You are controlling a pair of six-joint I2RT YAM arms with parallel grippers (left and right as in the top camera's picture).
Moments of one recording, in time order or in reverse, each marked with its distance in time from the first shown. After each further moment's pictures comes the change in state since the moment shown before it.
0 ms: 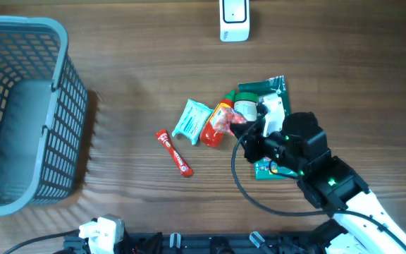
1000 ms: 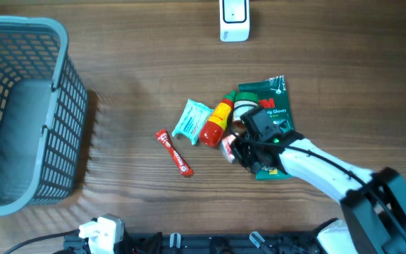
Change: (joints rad) left arm 0.000 0.000 0.000 0.001 0.000 0.000; right arm -0.001 0.589 0.014 -0.131 0.014 1.012
